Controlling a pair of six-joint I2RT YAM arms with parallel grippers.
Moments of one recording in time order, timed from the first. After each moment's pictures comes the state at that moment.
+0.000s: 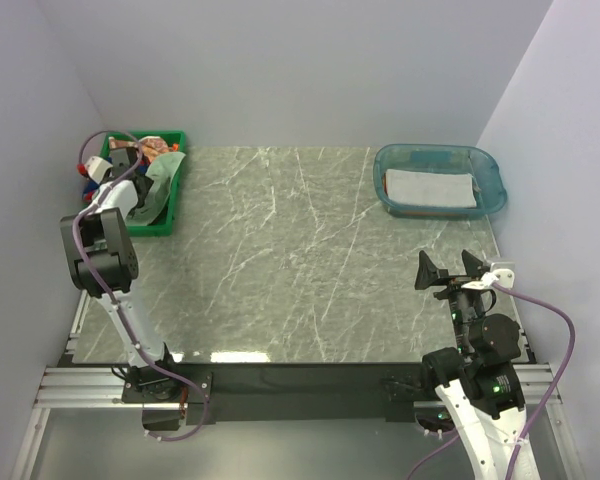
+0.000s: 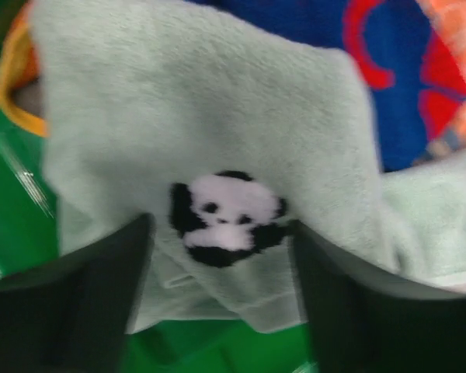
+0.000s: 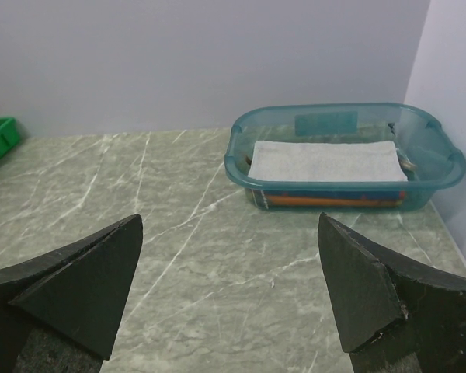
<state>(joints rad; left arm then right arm) 0.23 2.00 1.48 -0.31 -0.42 -0.85 0.27 0.01 0.45 -0.28 0.22 0.07</state>
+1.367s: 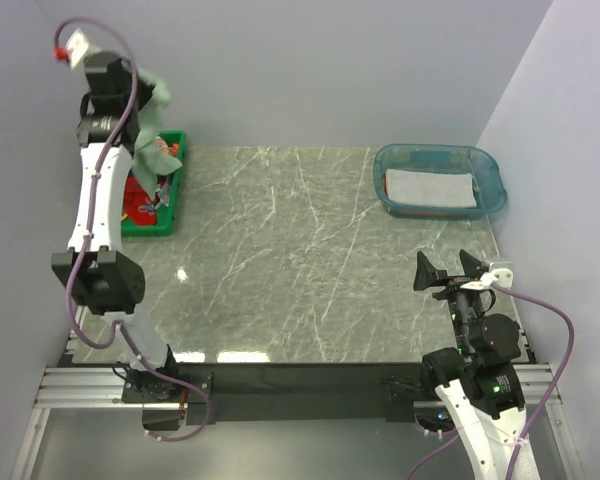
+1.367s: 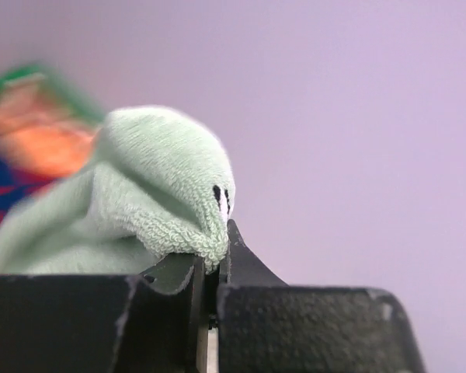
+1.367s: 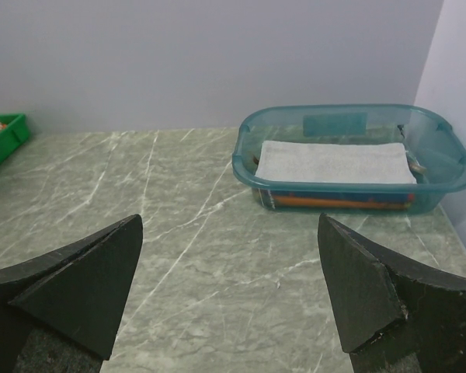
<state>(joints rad) 0.09 1.78 1.97 -0.40 -0.24 -0.72 0.27 0.01 0.45 -0.28 0.19 0.08</state>
